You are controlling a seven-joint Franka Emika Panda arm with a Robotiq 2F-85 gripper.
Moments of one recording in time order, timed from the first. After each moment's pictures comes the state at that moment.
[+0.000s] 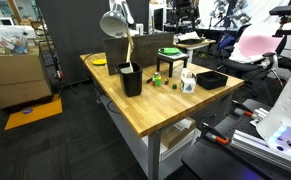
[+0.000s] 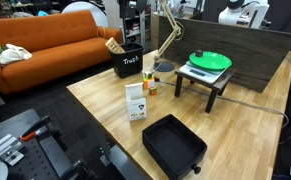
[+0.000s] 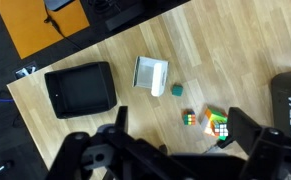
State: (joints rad) arm -0.03 0.01 -0.03 -1.93 -0.08 1.75 0.41
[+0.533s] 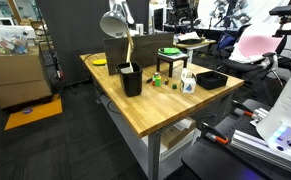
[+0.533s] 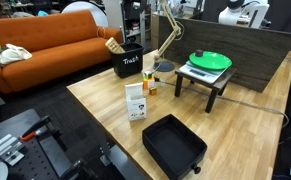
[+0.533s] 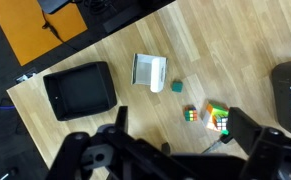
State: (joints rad) arm -0.03 0.06 -0.04 -1.88 -0.07 1.74 0.44
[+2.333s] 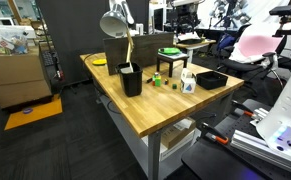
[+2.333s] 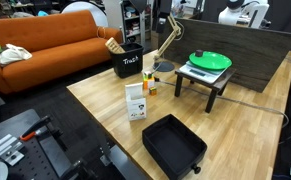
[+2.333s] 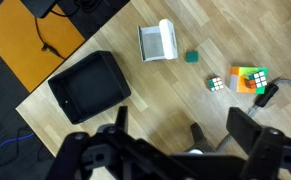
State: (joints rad) arm -0.07 0.26 -0.14 -1.71 -0.02 1.74 0.54
